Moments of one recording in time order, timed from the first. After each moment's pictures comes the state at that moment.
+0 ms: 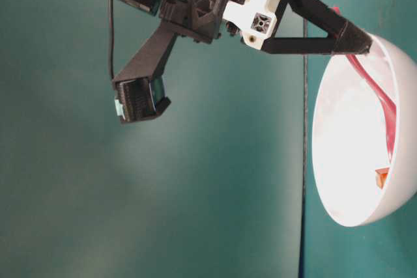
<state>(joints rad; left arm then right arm) 0.08 -1.09 1.14 0.02 0.01 0.01 -0.05 0.03 0.52 0.14 0.53 0.15</state>
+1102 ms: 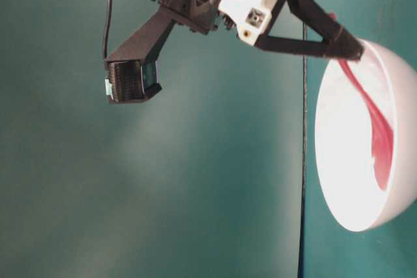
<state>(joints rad) 0.08 -1.09 1.14 0.02 0.01 0.01 -0.05 -0.02 0.59 0.14 0.42 0.15</state>
